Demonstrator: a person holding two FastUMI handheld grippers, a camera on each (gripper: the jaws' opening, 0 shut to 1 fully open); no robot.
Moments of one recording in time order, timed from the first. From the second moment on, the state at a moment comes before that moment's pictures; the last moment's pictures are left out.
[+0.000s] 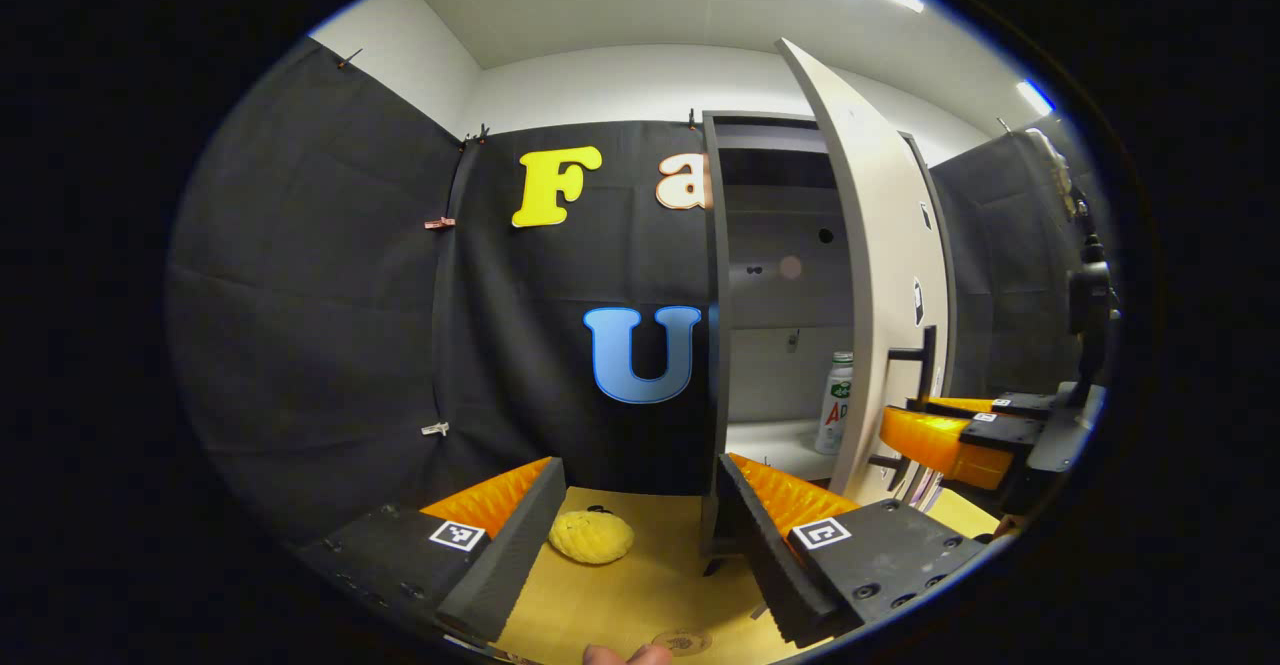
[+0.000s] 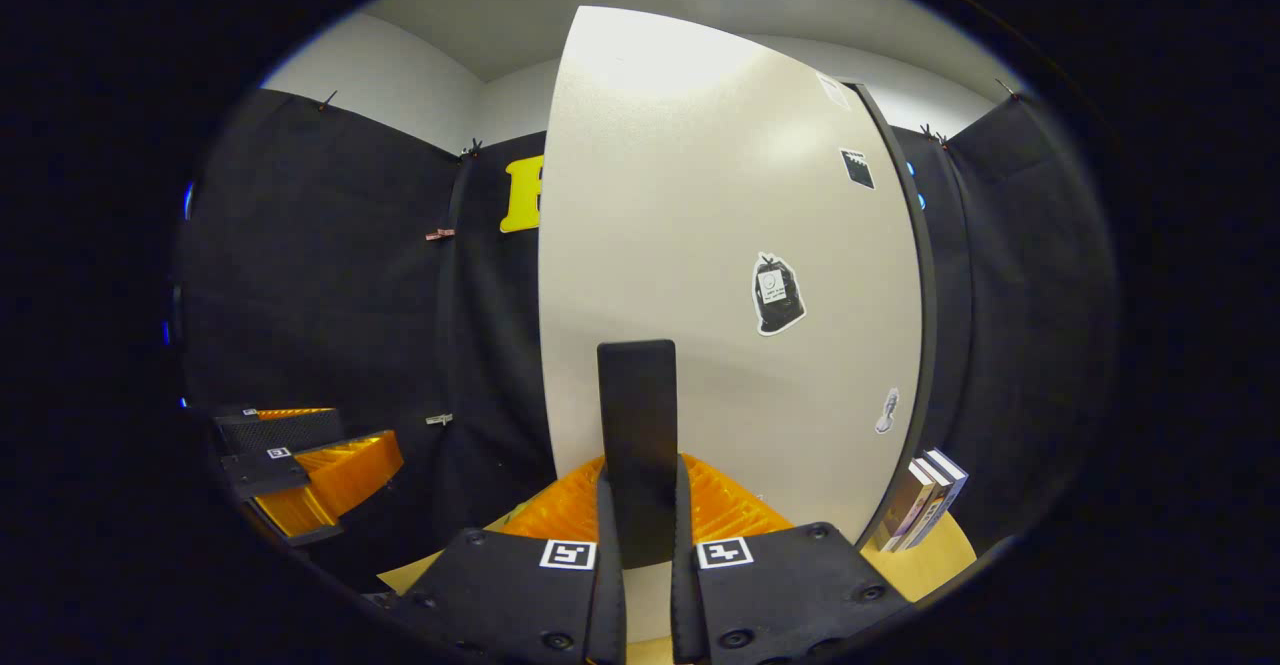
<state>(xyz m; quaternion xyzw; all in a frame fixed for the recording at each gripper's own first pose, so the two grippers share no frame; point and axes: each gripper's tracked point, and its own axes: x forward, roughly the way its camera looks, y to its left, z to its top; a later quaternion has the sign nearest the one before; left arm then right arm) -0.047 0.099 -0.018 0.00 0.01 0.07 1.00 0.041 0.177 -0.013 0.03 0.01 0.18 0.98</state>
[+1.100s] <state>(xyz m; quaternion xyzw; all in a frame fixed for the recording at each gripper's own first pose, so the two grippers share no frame) -0.018 0.004 -0.013 -0.01 0.01 -0.04 1.00 -0.021 0.019 -0.002 0.02 0.02 0.05 1.00</state>
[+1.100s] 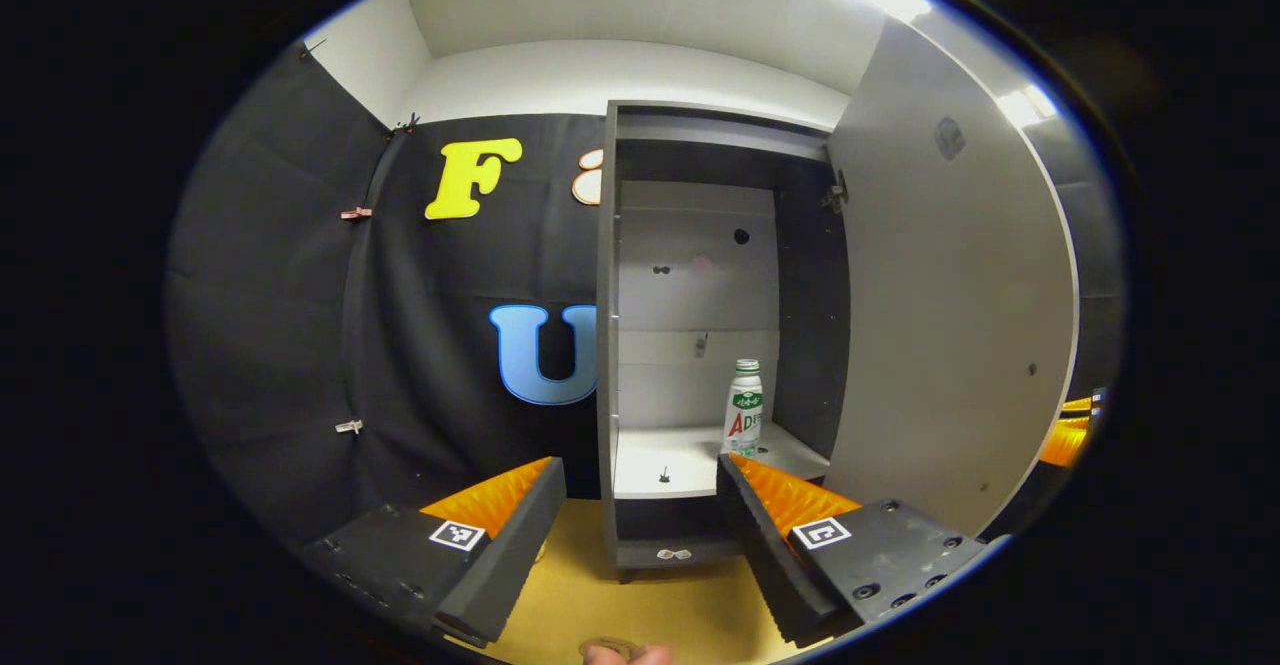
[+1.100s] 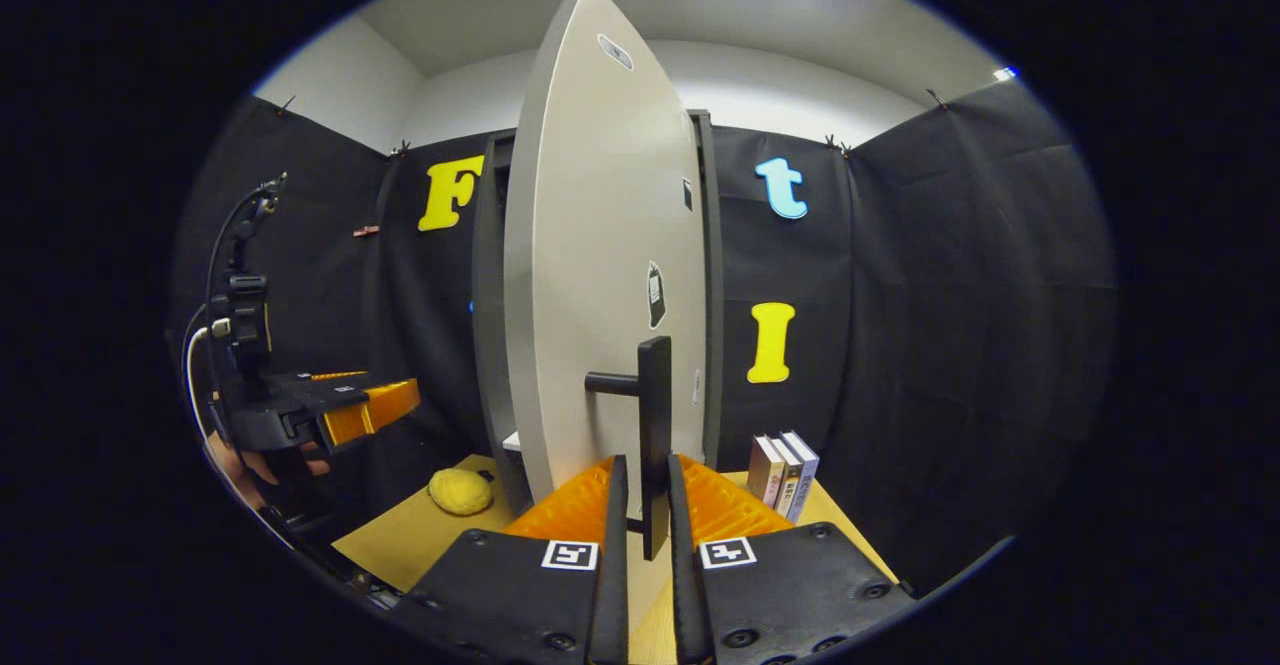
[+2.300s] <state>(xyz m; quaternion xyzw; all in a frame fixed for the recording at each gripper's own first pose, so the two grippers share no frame) 0.055 -0.088 -0.017 -0.01 0.01 -0.12 0.99 -0.066 -0.039 0.017 0.02 -0.01 -0.04 1.00</state>
